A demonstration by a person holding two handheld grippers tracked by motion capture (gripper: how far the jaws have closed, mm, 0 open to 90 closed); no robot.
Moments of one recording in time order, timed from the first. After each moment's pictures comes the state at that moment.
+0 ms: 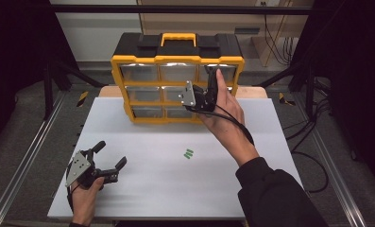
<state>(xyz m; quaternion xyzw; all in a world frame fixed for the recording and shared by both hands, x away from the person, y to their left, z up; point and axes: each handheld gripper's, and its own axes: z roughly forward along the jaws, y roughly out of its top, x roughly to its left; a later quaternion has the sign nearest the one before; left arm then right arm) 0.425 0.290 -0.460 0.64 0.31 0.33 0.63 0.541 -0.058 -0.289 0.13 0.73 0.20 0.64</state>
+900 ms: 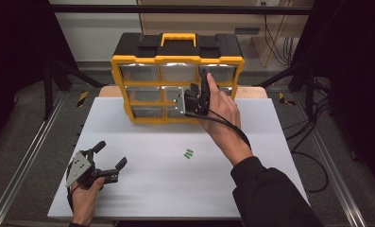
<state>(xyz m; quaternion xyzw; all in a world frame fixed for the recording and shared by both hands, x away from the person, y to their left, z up) 0.425 0.289 -0.460 0.64 0.31 0.33 0.62 0.543 -0.045 -0.302 0.09 0.70 0.15 0.69</state>
